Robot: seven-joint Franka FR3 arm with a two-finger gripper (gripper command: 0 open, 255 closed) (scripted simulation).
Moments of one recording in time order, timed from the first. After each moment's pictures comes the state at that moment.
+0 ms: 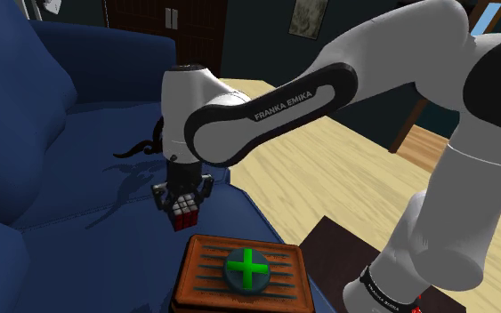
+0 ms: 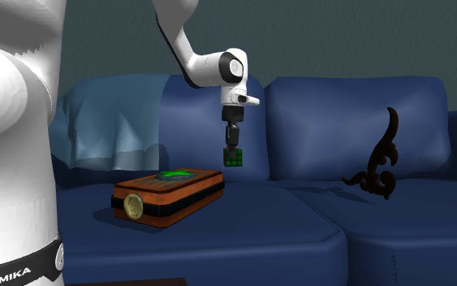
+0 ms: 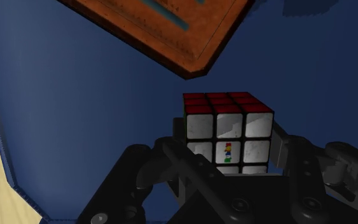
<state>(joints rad) 0.16 0.15 0.41 -2.05 -0.02 2.16 0.88</state>
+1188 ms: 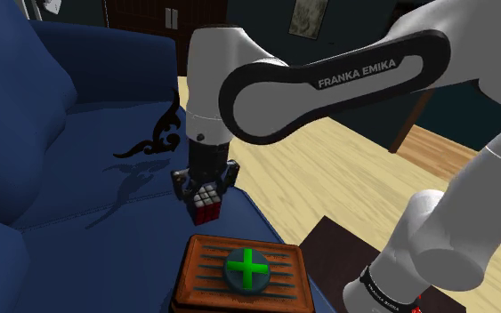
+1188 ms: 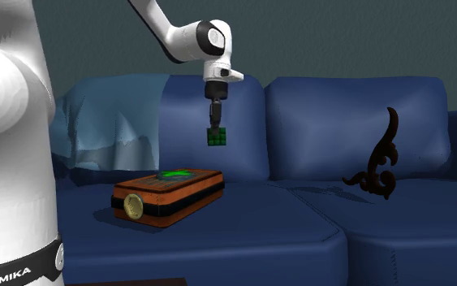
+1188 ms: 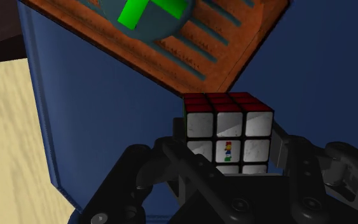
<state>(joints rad) 0.16 -0.12 0.43 -2.15 0.10 2.02 0.84</state>
